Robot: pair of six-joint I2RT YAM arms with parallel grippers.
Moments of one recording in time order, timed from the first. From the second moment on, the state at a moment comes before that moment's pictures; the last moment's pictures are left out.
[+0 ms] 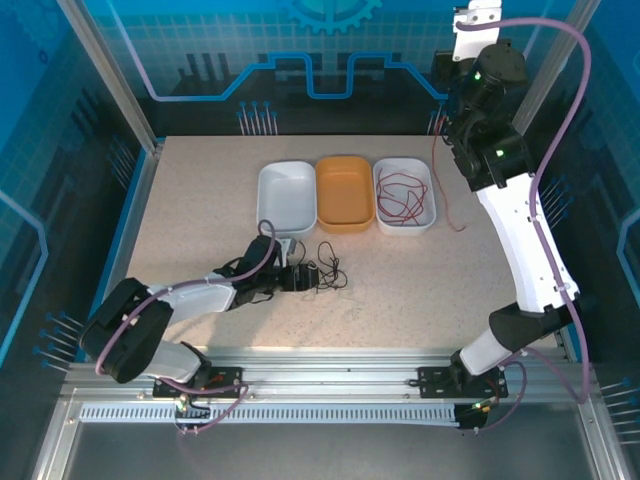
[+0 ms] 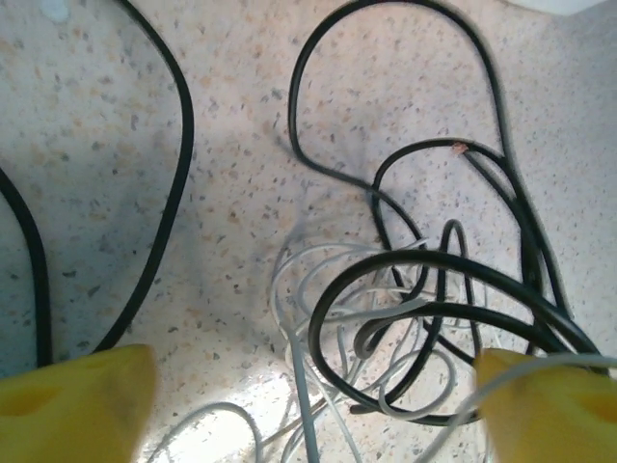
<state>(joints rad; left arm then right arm) -0.56 1.39 0.53 0.09 0.26 -0.64 0.36 1.58 2.07 -0.26 0.58 -0.31</state>
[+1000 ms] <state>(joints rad) -0.56 1.02 0.55 -0.13 0.07 -0.64 0.30 1.93 2.53 -0.42 0.48 -0.15</state>
